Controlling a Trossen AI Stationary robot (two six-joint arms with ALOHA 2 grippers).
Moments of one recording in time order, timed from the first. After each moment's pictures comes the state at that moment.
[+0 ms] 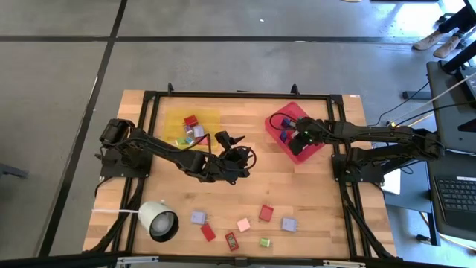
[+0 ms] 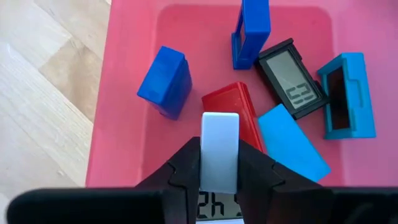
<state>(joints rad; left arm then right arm) -0.25 1.74 1.25 -0.09 -1.05 0.06 -0.30 1.08 0.53 -0.51 0.23 0.50</state>
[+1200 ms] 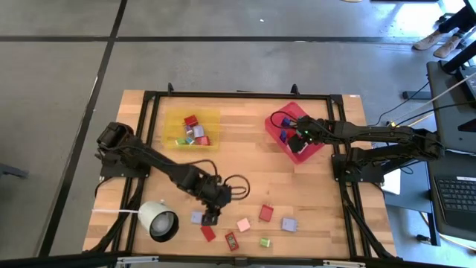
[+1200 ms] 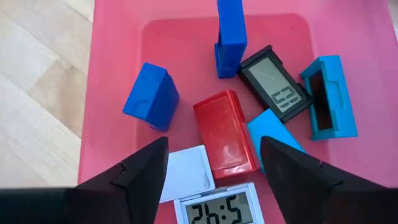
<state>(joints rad) -0.40 1.74 1.25 -0.58 0.05 -0.47 -0.30 1.08 0.53 -0.51 0.28 0.56</state>
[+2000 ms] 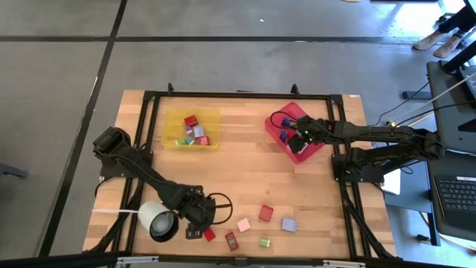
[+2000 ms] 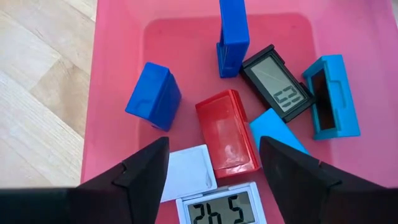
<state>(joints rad) -0.61 1.74 1.25 -0.79 -0.05 -0.73 -0.30 1.08 0.53 -0.51 0.27 0.56</state>
